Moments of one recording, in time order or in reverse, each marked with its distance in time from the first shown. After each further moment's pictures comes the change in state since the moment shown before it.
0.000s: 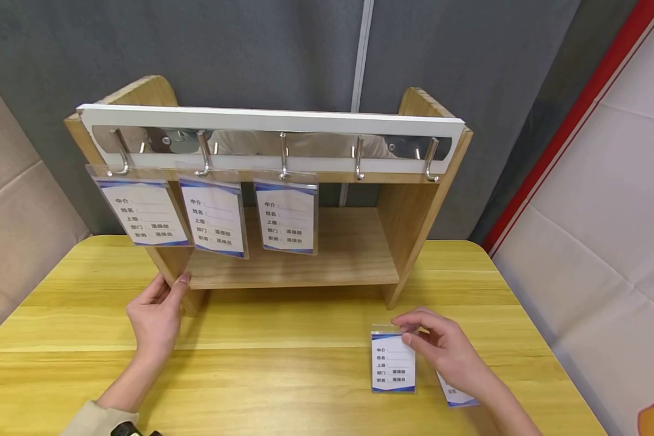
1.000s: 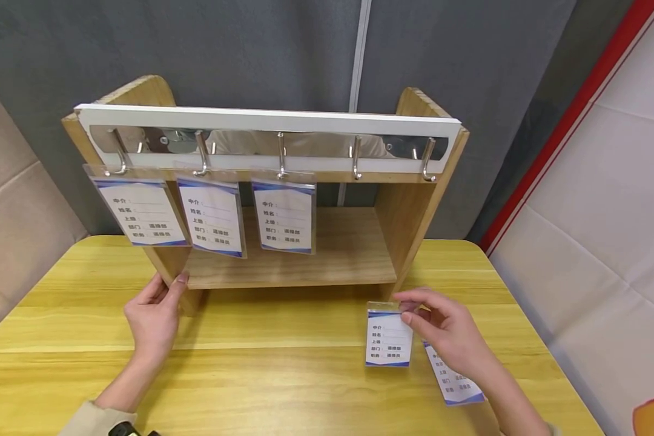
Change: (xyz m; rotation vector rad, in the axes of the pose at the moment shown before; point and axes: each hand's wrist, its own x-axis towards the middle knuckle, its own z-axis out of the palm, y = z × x) left_hand 0.000 -0.001 0.000 -0.008 -0.002 -0.006; right_hand 0.017 -0.026 -0.009 0.064 0.103 -0.108
